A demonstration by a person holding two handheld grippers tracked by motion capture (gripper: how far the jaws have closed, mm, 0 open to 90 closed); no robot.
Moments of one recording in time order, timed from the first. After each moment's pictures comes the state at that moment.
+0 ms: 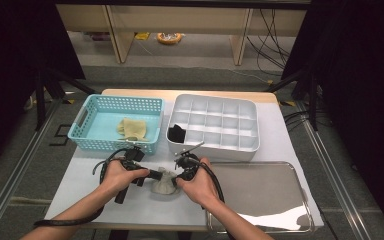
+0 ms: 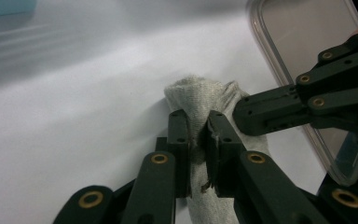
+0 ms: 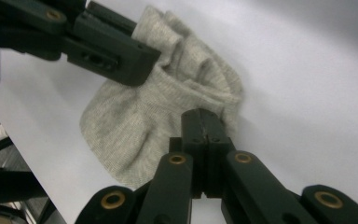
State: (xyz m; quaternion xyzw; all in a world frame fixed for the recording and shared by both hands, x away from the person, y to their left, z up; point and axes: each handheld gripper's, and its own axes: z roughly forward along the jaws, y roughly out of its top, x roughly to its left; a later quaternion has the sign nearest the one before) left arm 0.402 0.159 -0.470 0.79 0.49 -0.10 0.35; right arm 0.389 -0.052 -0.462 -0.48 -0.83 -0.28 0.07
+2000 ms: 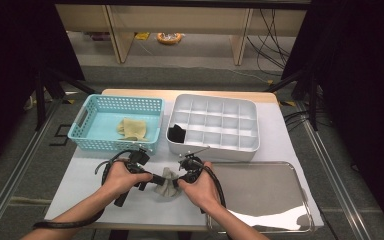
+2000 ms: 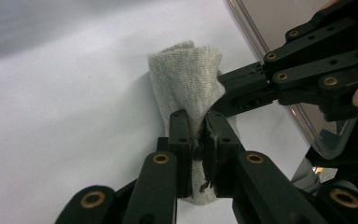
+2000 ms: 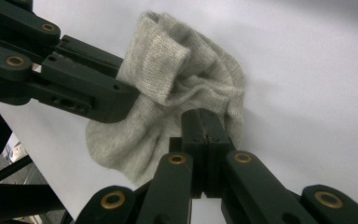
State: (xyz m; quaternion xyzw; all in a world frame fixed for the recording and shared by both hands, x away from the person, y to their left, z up) left arm 0.391 0.142 -0.455 0.82 0.45 -0.11 0.33; right arm 0.382 -0.060 -0.469 -0.50 -0.80 -0.31 0.08
